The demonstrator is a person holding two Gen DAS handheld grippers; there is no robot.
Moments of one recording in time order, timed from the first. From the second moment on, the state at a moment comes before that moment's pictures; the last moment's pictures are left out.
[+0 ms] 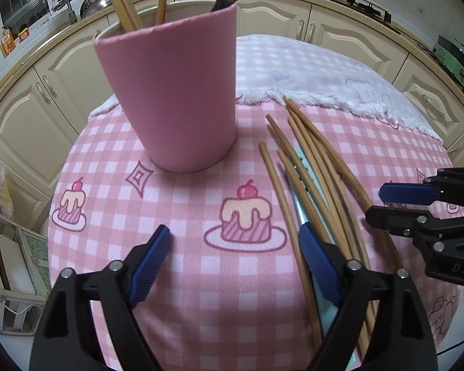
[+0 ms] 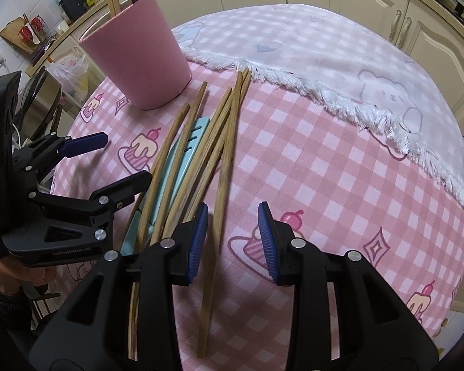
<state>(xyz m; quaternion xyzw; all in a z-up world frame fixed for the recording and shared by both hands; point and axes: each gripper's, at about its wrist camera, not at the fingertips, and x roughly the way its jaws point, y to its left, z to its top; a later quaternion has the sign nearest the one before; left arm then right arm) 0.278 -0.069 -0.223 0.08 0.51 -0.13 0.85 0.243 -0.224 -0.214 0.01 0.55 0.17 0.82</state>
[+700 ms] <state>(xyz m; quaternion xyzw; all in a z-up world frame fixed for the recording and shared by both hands) 0.306 -0.098 -0.225 0.13 0.55 -0.18 0.81 0.284 -0.217 -0.214 0.00 0.58 0.16 0.80</state>
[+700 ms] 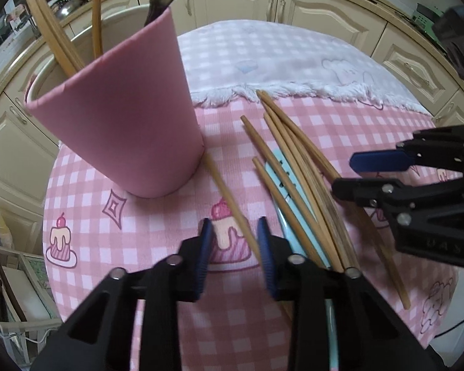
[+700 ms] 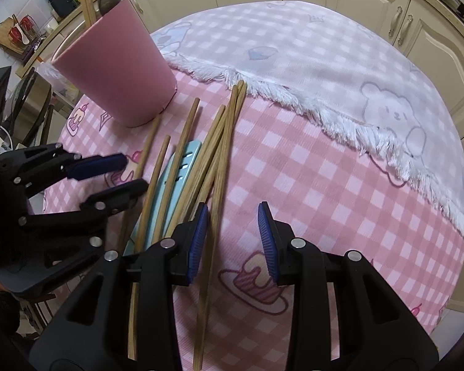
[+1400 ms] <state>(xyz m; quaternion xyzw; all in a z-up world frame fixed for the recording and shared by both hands) 0.289 -0.091 -0.204 0.09 0.52 -0.21 0.82 0.284 -0.242 -0.189 0.09 0.53 0.19 0.82</state>
